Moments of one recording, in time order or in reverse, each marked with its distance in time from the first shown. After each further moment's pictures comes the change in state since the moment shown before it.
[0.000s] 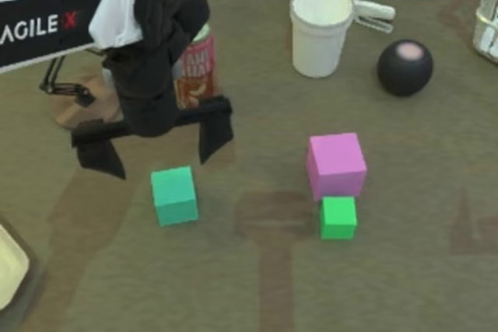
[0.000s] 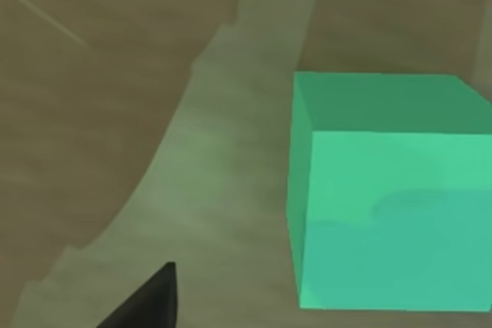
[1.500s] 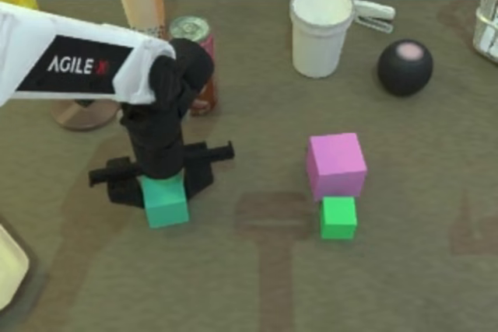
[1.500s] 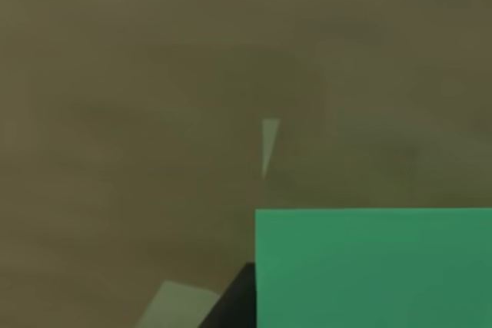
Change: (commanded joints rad) left arm -0.004 0.145 -0.165 0.308 0.001 0.003; right arm 0.000 0.000 0.000 0.000 0.000 0.000
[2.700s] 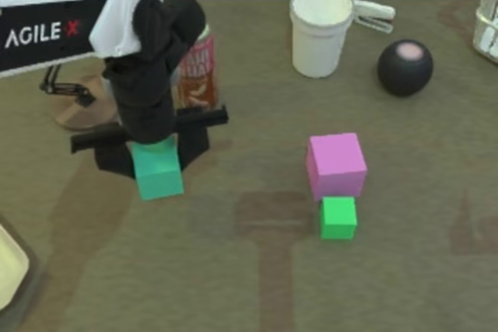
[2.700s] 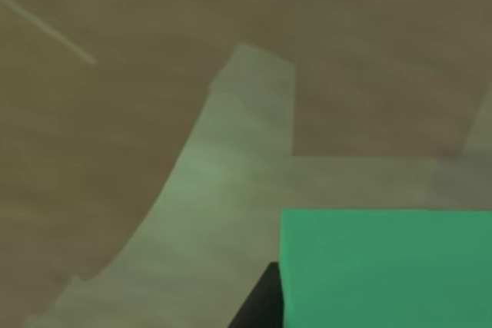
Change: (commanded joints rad) left arm 0.021 -0.133 0.131 -0.254 -0.012 0.006; right arm 0.000 0.000 0.000 0.000 0.000 0.000
